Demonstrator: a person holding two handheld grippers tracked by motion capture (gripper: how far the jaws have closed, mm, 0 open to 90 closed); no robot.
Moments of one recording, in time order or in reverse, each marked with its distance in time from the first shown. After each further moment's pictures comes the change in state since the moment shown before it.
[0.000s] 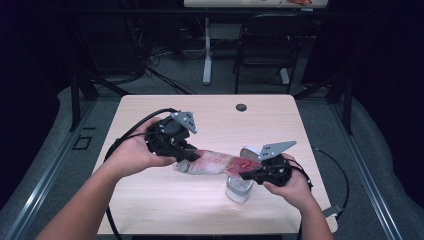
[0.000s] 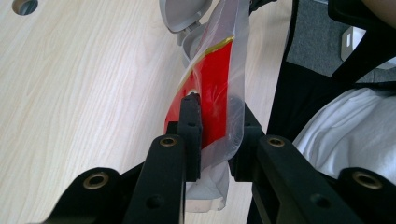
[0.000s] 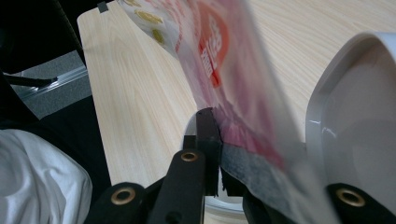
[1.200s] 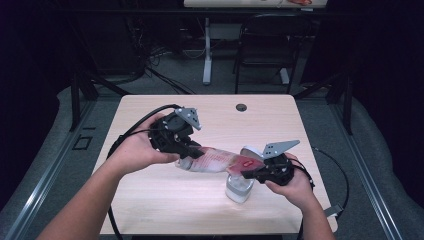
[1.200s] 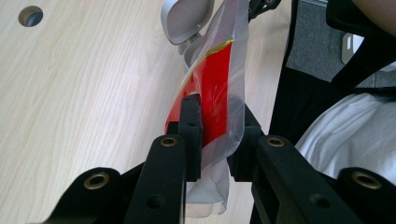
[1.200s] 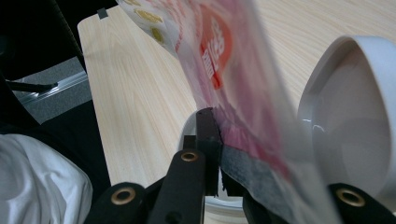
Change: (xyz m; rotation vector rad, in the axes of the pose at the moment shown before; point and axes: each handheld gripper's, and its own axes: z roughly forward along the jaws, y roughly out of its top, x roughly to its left) left arm 0.000 0.011 -0.002 -0.010 0.007 0.014; right arm -0.003 -0.001 -0.005 -0.014 -0.003 0.011
